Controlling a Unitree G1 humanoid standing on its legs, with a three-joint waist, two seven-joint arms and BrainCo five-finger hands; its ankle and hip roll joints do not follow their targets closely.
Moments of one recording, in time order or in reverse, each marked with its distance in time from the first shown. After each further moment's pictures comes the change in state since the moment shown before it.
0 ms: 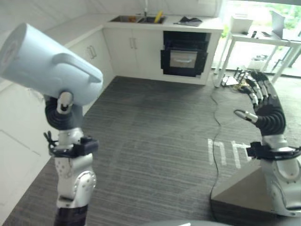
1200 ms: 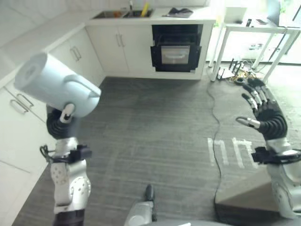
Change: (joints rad) left arm -0.019 -0.043 0.061 0.158 0.013 0.007 -0.100; right arm 0.043 -0.013 -0.008 -0.001 0.067 -0.041 0.135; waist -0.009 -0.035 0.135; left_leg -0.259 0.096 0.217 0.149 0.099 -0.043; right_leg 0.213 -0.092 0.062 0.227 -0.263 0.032
